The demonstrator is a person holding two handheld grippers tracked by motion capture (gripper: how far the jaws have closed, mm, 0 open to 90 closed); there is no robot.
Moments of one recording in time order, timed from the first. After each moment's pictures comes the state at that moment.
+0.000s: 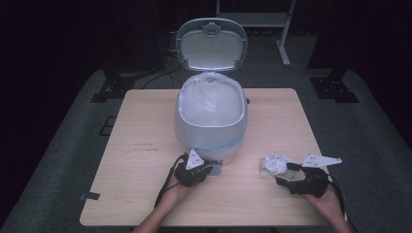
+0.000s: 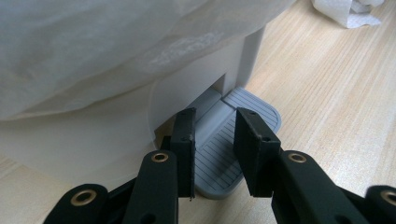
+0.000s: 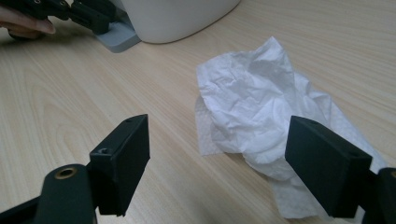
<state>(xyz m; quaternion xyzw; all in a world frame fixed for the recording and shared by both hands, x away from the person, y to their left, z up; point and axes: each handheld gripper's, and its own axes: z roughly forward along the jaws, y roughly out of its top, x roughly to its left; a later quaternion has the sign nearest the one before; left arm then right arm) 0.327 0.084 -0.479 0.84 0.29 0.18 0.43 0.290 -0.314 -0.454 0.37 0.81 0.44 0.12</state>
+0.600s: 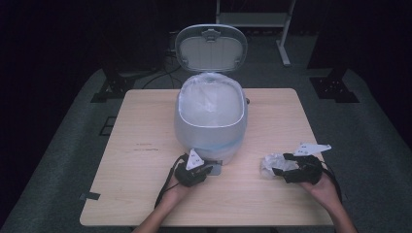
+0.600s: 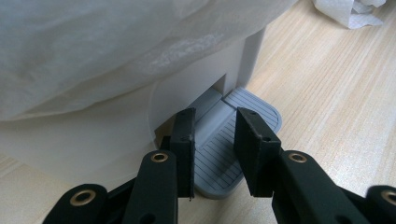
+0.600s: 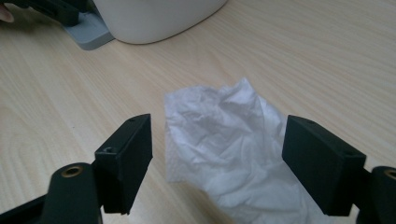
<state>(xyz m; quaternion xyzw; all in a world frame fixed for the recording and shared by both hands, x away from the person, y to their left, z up) 0.326 0.084 -0.480 0.84 0.29 0.18 0.43 0.322 -0.301 -0.438 0.35 0.84 0.39 0.14</state>
